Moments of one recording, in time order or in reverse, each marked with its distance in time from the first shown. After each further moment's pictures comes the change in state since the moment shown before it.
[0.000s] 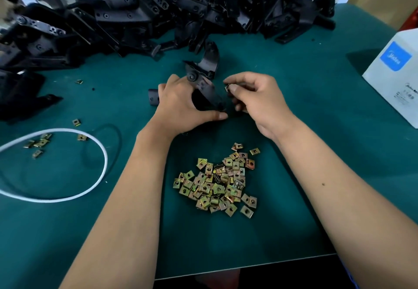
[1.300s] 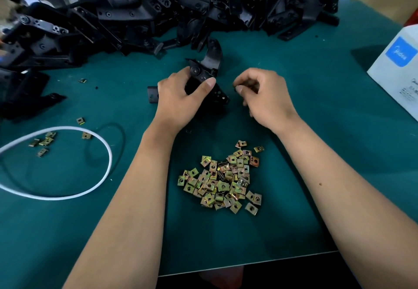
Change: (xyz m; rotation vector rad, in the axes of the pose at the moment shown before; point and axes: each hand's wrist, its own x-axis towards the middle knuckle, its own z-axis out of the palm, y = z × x) left_hand -0.005 -0.002 0.001 -0.418 0.202 -0.064; right_hand 0.003 0.007 -0.008 -0.406 0.051 -0.184
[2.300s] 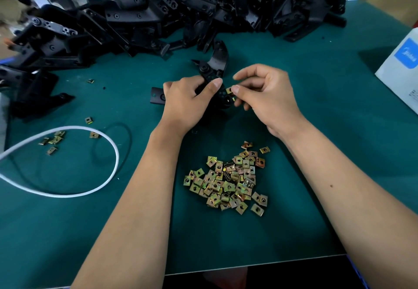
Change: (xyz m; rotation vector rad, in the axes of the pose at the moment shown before) left_hand 0.005 -0.006 0.005 0.161 0.004 0.024; right_hand -0.007 -0.016 0.006 0.419 -0.027 0.016
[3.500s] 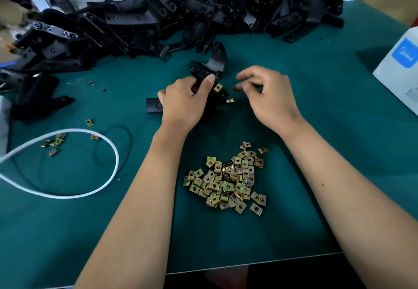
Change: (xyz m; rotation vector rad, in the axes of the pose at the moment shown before) left_hand 0.001 0.003 0.005 0.048 0.093 -0.178; right_hand 0.003 0.001 -0.011 -0.492 0.039 -0.113
